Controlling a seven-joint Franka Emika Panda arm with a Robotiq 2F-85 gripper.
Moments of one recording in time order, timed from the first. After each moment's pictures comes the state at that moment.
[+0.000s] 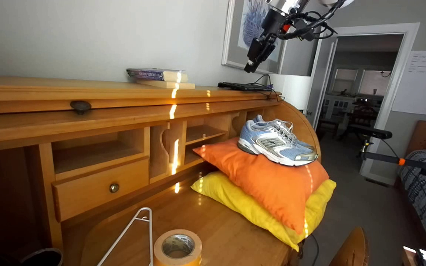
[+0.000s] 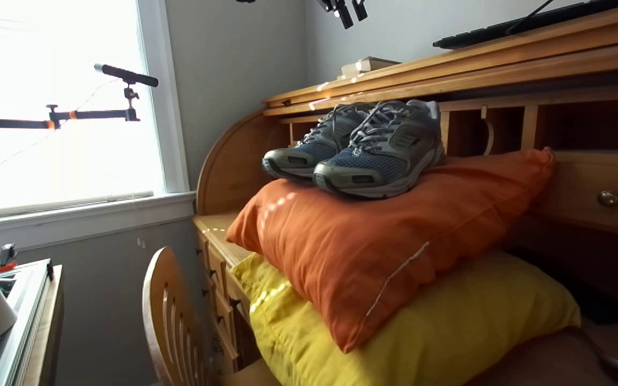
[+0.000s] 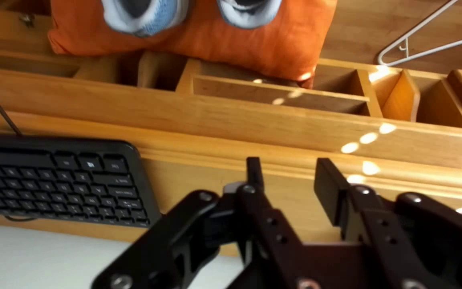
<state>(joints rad) -0.11 -0.13 -0.11 -1.89 -0.02 2.27 -0.25</state>
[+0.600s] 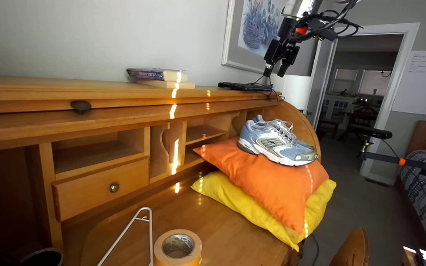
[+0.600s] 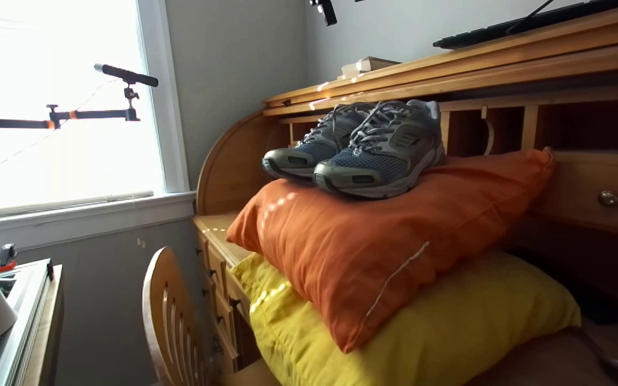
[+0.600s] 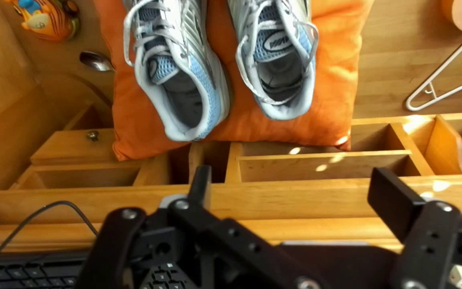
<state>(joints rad) -0.15 -0.16 -0.14 -1.90 -0.08 2.07 -0.09</state>
